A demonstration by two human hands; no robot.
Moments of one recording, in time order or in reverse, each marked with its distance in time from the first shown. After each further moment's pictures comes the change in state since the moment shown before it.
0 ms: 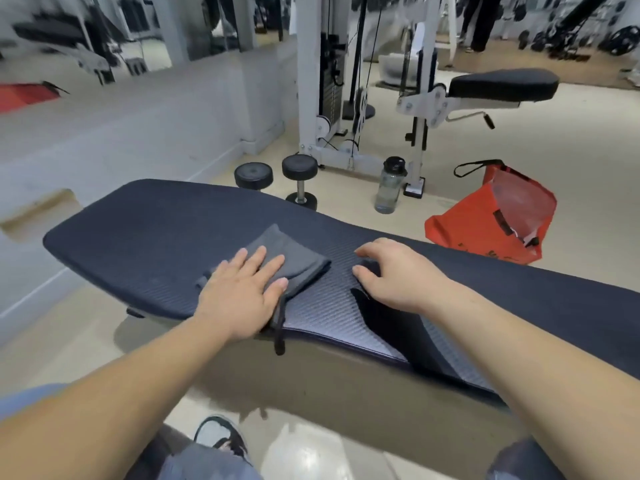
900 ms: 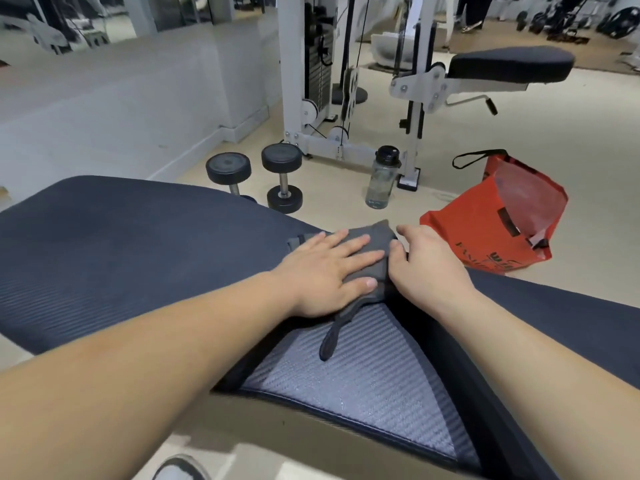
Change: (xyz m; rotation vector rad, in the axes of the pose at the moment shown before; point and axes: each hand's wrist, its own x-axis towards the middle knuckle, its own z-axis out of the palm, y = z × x) left_hand 0.133 0.116 -0.008 -0.009 -0.080 0.537; right_hand 0.064 0.077 0.012 0.156 0.229 0.282
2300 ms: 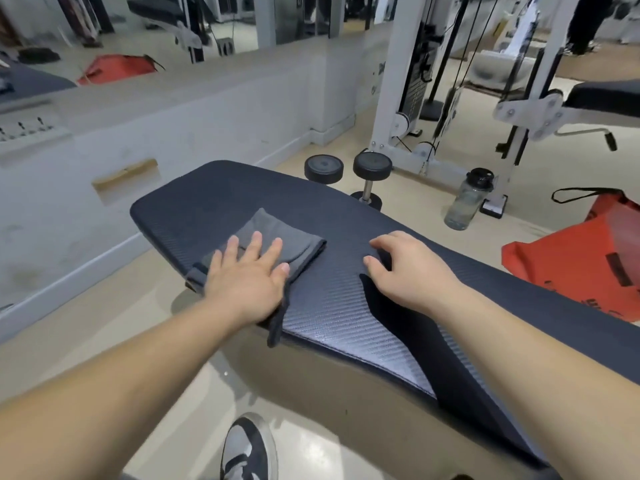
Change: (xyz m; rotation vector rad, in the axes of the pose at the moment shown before) left_hand -0.208 -0.124 0.016 -0.105 0.067 -0.889; right_hand -0.020 -0.149 0.060 -0.098 -0.256 -0.373
